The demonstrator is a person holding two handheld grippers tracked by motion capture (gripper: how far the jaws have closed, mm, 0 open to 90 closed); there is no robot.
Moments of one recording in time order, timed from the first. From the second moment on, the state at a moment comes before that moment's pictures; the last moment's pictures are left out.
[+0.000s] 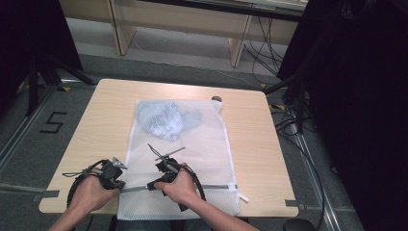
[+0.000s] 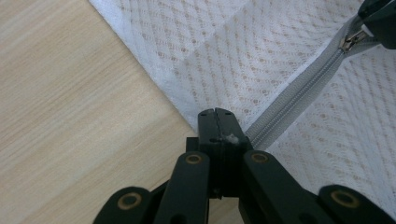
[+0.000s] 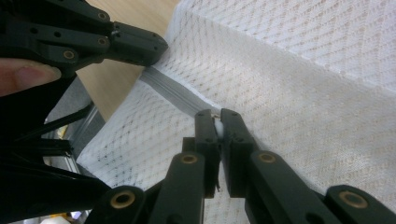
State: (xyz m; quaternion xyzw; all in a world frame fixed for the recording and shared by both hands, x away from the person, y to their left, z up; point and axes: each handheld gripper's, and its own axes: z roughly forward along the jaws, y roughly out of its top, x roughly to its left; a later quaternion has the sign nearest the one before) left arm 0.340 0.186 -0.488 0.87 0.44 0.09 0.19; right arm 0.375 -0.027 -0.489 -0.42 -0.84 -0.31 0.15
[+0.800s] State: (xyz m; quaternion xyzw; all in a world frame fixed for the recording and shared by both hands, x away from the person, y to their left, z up) left arm 0.340 0.187 -0.489 0.87 0.44 0.09 0.20; right arm 0.376 -0.043 -0.491 -0.42 -0.84 -0.31 0.15
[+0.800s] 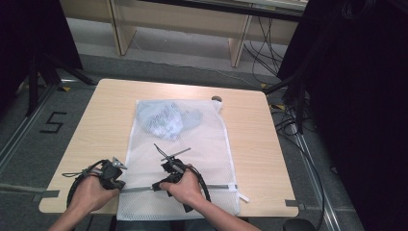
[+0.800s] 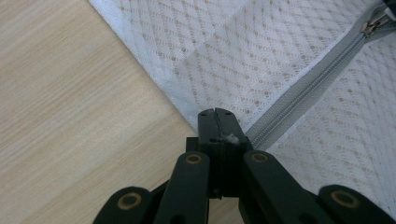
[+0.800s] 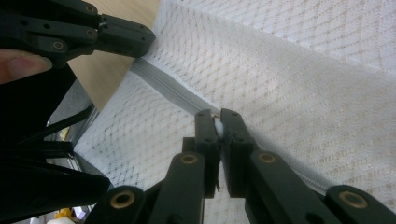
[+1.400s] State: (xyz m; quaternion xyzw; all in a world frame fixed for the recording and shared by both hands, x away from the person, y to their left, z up) left arm 0.340 0.187 -0.489 0.87 0.44 0.09 0.20; right arm 0.373 -0.063 -0.493 -0.42 -0.84 -0.31 0.14
